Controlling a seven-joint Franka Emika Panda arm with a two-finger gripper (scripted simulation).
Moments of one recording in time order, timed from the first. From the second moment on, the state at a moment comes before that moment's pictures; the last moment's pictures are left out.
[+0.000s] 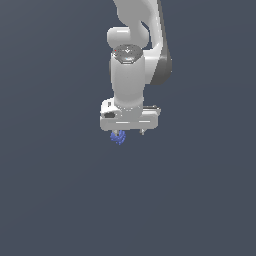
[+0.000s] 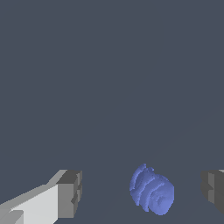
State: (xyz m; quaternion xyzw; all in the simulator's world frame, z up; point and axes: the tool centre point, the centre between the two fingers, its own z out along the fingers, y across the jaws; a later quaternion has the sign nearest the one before) arm 0.004 0.006 0.200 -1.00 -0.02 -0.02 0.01
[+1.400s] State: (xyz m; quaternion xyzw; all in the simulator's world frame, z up) arm -0.076 -0.043 0.105 -0.98 0.21 0.00 0.00
